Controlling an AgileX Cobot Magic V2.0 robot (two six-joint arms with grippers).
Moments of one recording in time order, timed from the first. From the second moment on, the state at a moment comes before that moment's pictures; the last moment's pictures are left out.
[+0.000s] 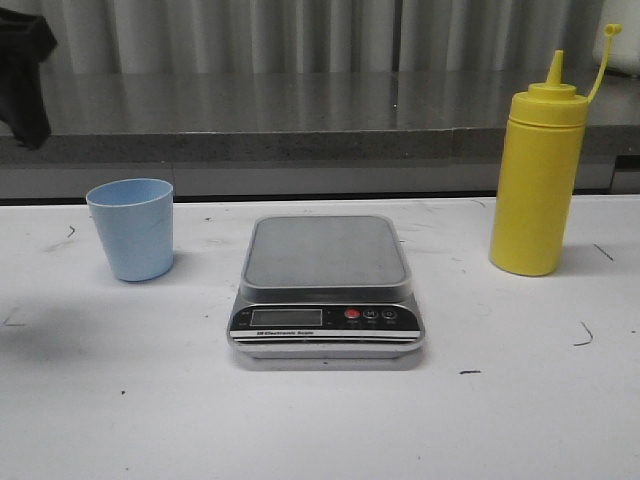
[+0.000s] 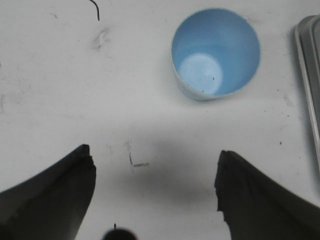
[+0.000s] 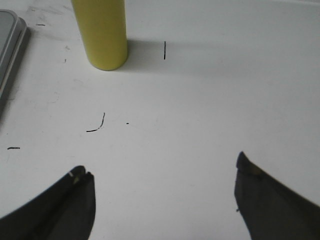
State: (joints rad) left arm -0.21 1.55 -1.21 0.07 0.80 -0.13; right arm 0.04 0.66 -0.61 -0.07 0.71 0.06
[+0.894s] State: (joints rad) left arm -0.21 2.04 -1.61 0.07 0.88 -0.13; right arm 0.04 0.66 -0.61 -0.07 0.71 0.06
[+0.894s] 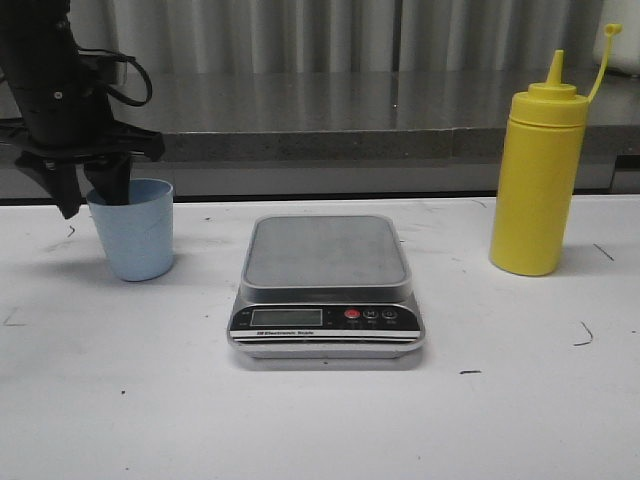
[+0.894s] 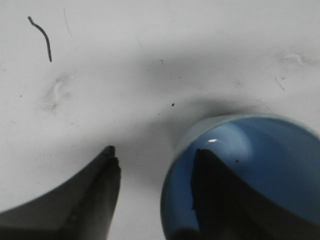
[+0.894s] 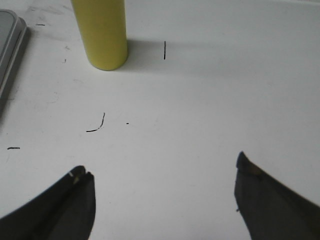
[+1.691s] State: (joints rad) left arm -0.35 1.78 -1.62 0.05 0.94 -0.11; right arm 0.04 0.66 -0.61 -0.07 0.71 0.06
